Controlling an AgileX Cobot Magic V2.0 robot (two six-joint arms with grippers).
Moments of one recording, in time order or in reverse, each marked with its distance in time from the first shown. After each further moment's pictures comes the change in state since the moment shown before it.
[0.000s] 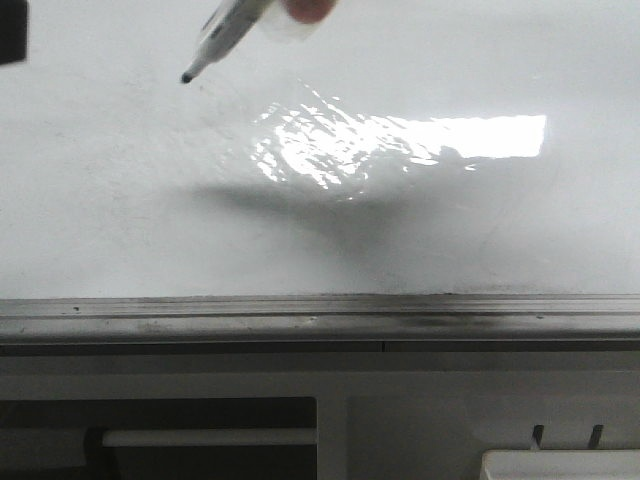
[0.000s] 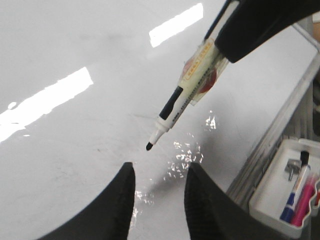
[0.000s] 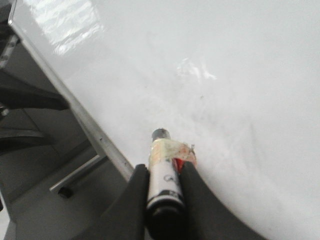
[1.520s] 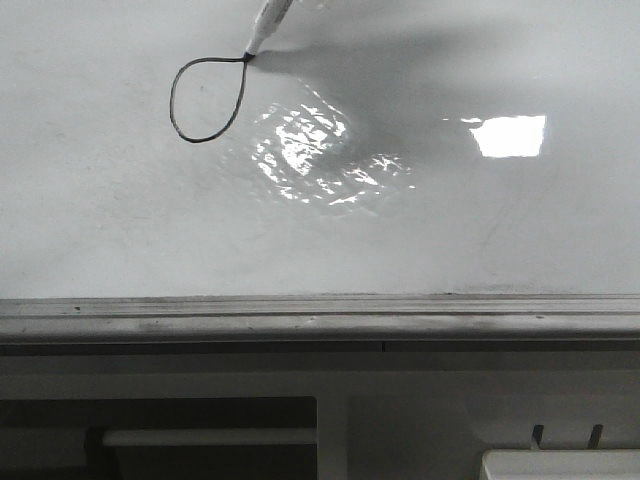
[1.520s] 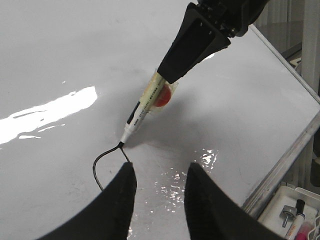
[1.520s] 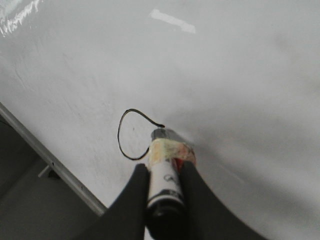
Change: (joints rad) left arm 0.000 -0.060 0.000 -0.129 -0.028 0.000; right arm -0.171 0.300 -0.436 -0.104 0.386 0.169
